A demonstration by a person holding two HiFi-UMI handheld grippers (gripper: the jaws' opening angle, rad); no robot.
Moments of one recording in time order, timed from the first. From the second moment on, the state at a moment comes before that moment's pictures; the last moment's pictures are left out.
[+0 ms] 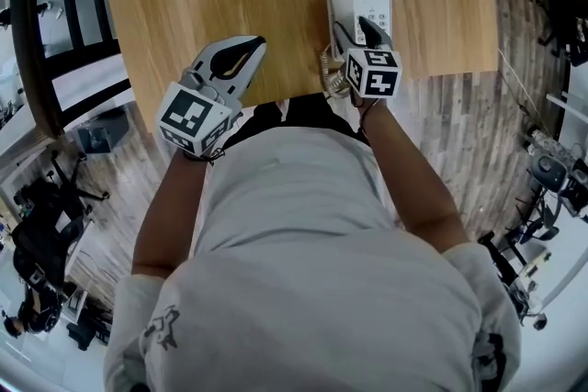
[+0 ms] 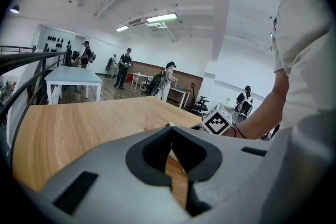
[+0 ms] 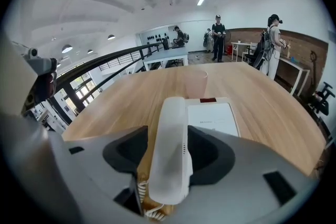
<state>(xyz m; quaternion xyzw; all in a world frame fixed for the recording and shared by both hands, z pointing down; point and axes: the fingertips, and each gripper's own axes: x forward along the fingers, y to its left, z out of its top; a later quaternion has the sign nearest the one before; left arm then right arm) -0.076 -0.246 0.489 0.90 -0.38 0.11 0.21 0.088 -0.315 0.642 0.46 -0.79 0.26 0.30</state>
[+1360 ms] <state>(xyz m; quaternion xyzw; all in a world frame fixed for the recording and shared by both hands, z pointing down) -0.104 -0.176 0.380 0.94 -0.31 0.05 0.11 0.034 -0.211 0.405 0.42 -0.89 0.09 0.15</state>
